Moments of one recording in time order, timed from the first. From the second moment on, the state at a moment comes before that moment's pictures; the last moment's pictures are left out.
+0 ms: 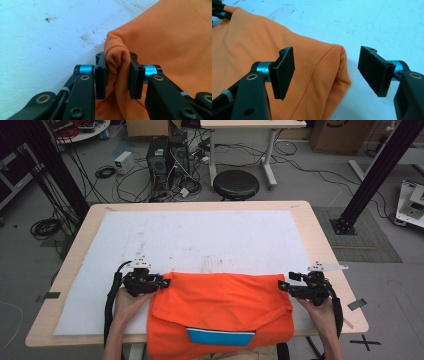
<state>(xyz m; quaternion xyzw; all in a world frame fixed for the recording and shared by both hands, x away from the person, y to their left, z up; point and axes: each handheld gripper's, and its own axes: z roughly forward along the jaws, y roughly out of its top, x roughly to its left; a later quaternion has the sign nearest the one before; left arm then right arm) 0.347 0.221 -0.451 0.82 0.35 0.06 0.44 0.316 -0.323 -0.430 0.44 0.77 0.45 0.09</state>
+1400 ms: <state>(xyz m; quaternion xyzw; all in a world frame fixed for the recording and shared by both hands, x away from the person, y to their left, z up) 0.385 0.200 -0.434 0.83 0.41 0.12 0.35 0.374 -0.277 -0.439 0.41 0.84 0.33 0.14</state>
